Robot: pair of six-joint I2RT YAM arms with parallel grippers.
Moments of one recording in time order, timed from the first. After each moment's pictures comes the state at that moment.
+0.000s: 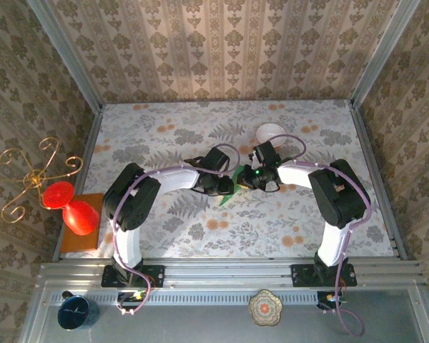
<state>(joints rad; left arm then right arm) -0.78 1.91 1.17 -0.37 0.25 -0.65 0.41 1.85 0.99 -0.17 -0.45 0.73</state>
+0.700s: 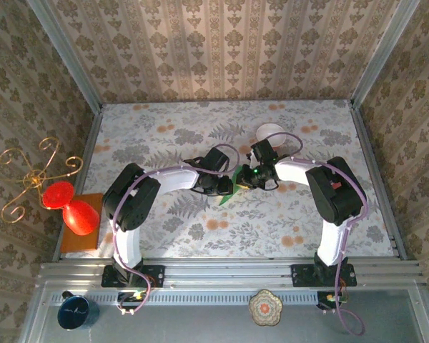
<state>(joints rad) -0.78 1.91 1.16 -0.36 0.25 -0.65 0.41 1.89 1.06 -0.26 -0.45 0.68</state>
